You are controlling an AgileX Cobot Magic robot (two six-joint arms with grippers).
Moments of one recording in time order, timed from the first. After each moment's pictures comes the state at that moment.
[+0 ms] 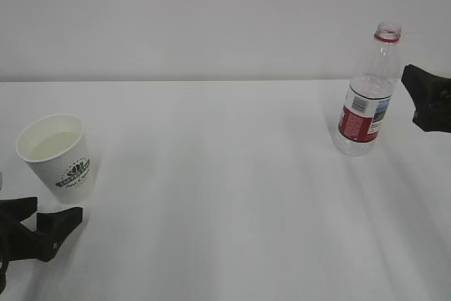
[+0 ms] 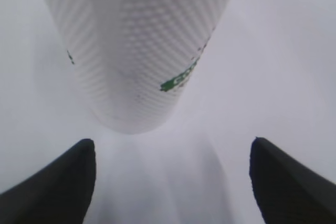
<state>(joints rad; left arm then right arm) -0.10 1.93 -0.17 0.30 -1.16 -0.13 0.11 1.32 -0.35 -0.03 -0.76 -0.05</state>
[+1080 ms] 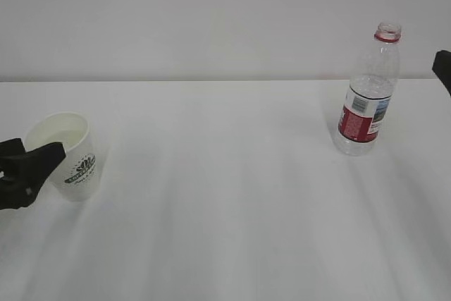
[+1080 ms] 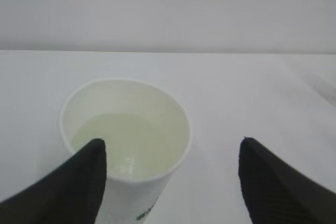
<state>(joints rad) -0.10 1.57 -0.15 0.36 -1.15 -0.34 0.11 1.00 -0.36 -0.07 -0.42 -0.03</state>
